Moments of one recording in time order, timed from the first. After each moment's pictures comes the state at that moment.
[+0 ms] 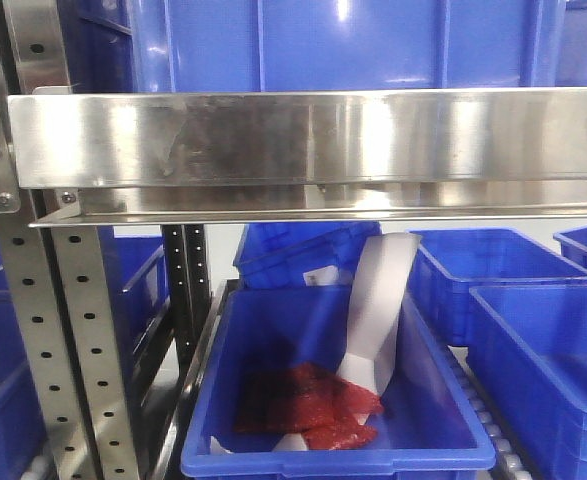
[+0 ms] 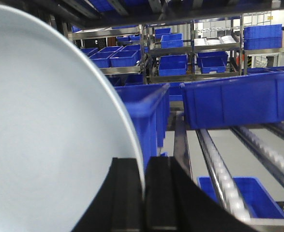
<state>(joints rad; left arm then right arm) -0.02 -0.01 0.03 -0.13 0.05 0.16 0.13 0.42 -0.51 0.13 0.04 0.02</state>
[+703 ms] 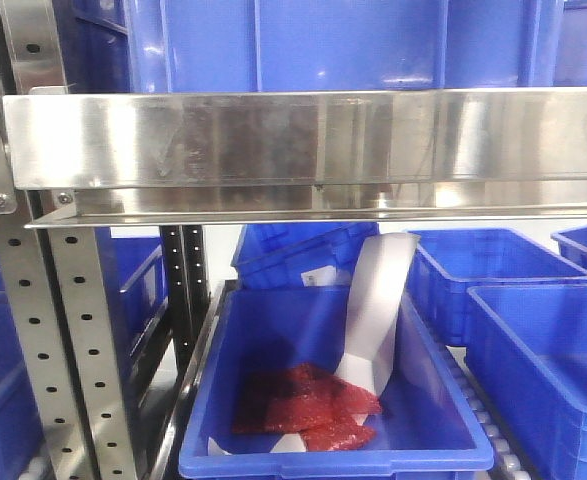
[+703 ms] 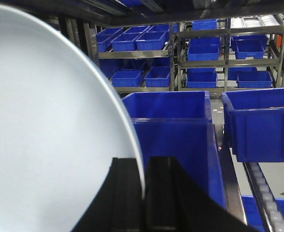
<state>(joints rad) -0.02 -0.01 0.03 -0.13 0.05 0.16 0.24 1.28 -1.30 0.13 0.02 0.02</state>
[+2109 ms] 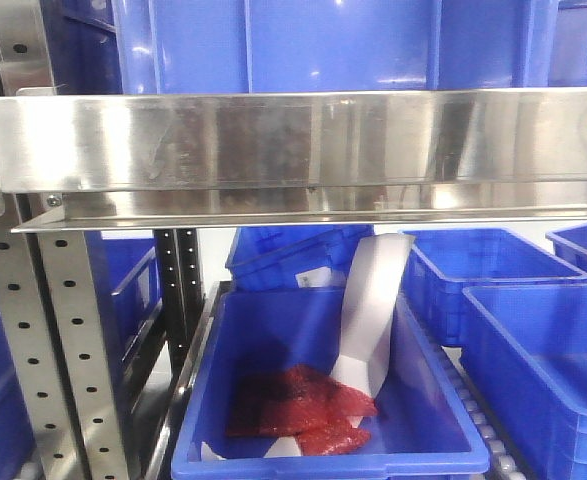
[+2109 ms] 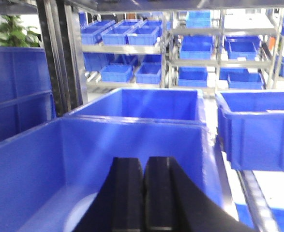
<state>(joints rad) -0.02 -0.01 0.03 -0.13 0.05 0.16 0.23 1.48 -1.40 0.07 -0.05 0.02</state>
